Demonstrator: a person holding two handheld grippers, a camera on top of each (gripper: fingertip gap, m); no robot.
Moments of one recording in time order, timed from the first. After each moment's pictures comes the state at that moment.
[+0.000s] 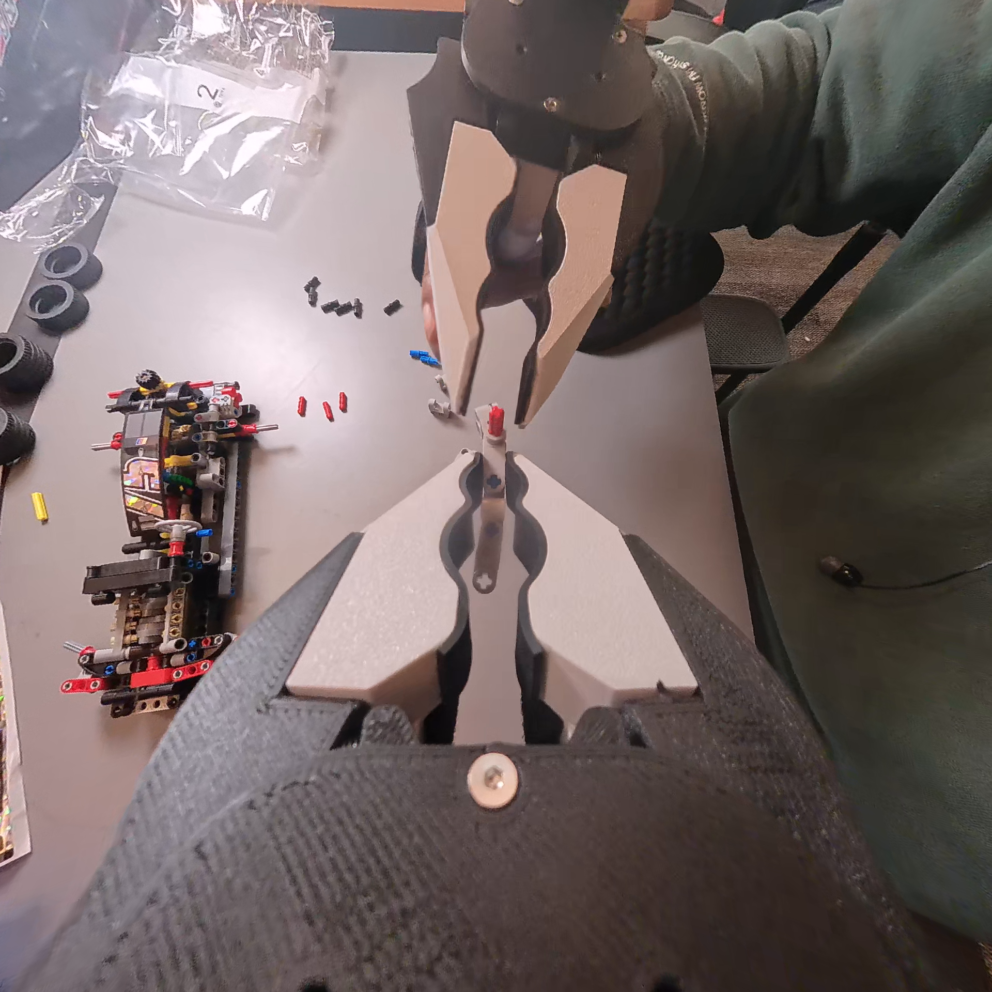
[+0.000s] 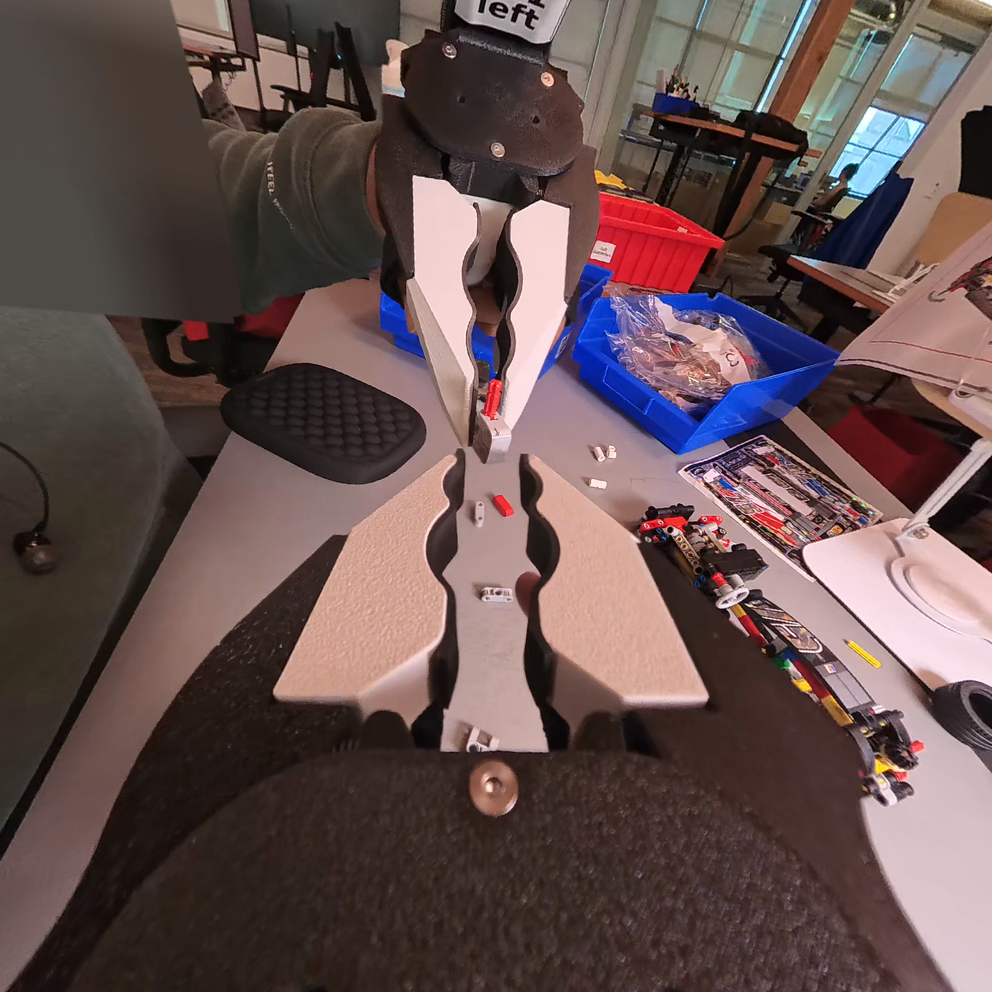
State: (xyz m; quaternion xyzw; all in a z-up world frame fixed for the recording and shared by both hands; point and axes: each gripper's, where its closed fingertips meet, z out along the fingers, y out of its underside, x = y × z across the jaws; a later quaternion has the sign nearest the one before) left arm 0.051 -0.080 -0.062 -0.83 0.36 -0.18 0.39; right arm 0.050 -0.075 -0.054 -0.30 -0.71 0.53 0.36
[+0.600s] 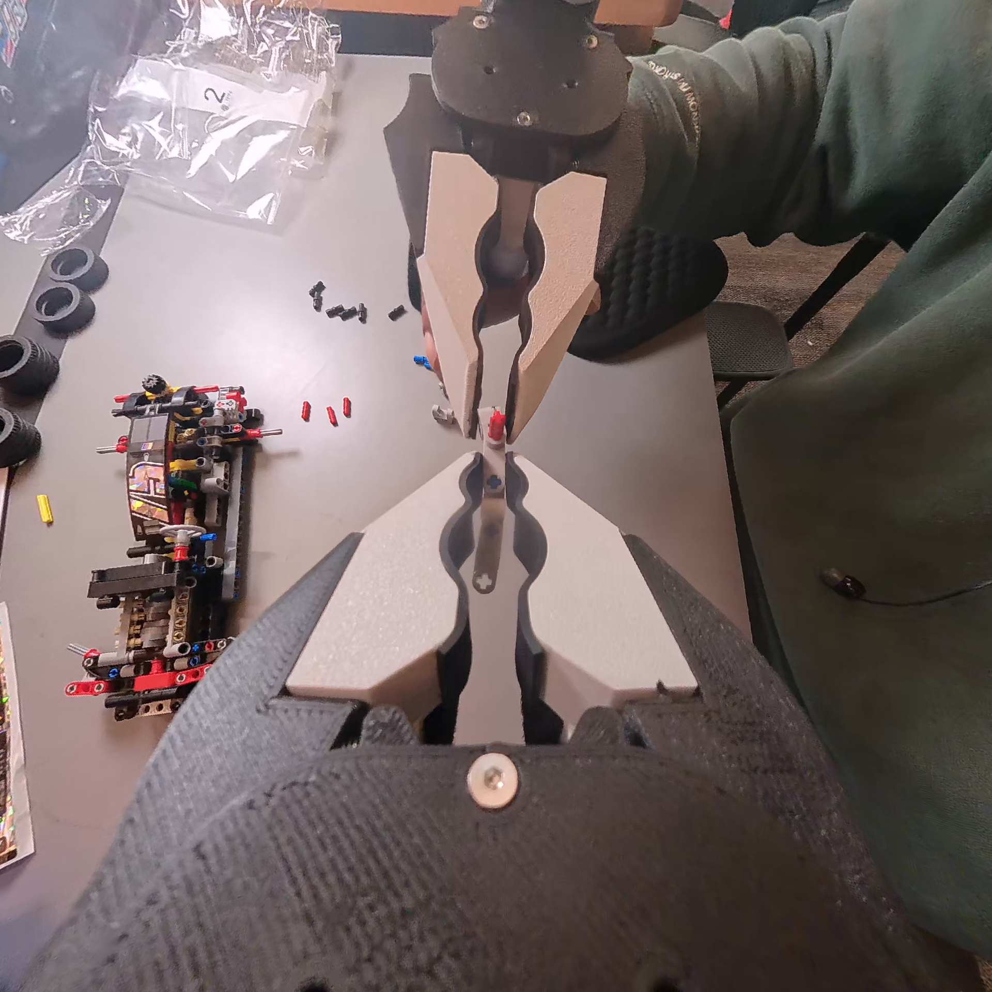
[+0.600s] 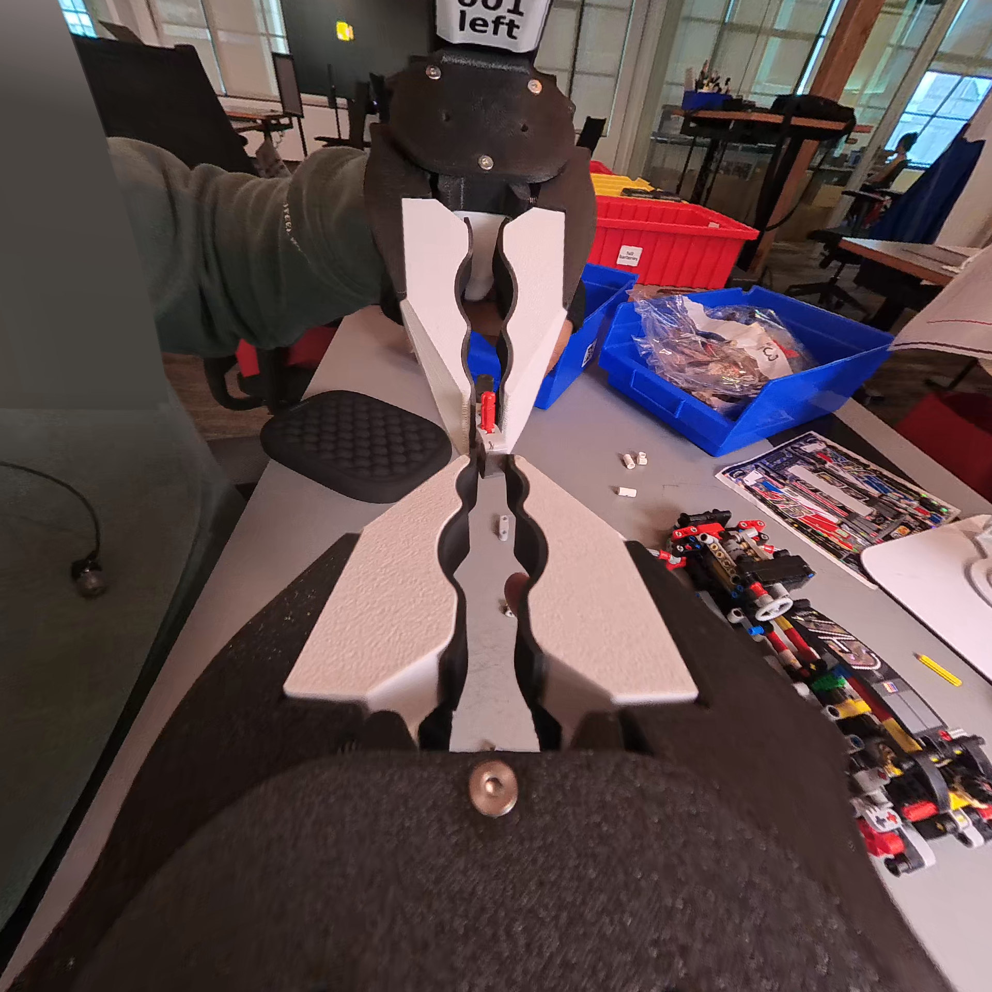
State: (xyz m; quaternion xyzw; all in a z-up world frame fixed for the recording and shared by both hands) left arm 0.053 -0.075 -0.059 -0.83 0.35 -0.18 0.39; right arm 0.045 -0.076 -0.050 -0.31 -0.70 0.57 0.31
